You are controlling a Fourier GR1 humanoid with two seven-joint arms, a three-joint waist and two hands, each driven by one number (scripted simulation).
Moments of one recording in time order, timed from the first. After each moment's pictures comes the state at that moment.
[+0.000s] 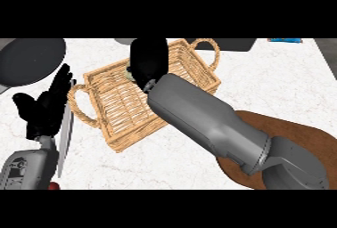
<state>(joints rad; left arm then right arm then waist) -0.24 0.20 0.11 -1.47 -0.03 0.06 0.17 -1.35 0.00 0.89 -0.66 0.57 -0.21 0.87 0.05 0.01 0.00</state>
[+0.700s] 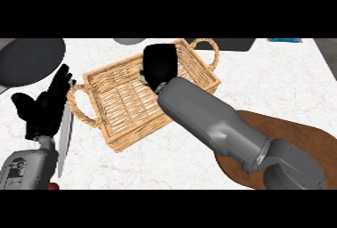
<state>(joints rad) -0.24 0.20 0.12 -1.47 -0.02 0.05 0.17 -1.31 0.00 0.95 -0.56 0.55 -0.26 0.82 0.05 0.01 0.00</state>
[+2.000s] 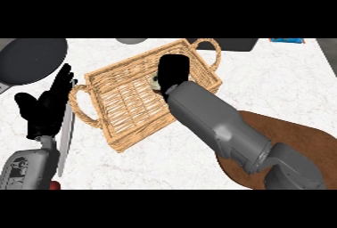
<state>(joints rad) -0.24 0.20 0.12 -1.47 -0.04 0.05 0.17 -1.25 0.00 0.94 -0.50 0.42 -0.15 0.84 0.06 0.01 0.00</state>
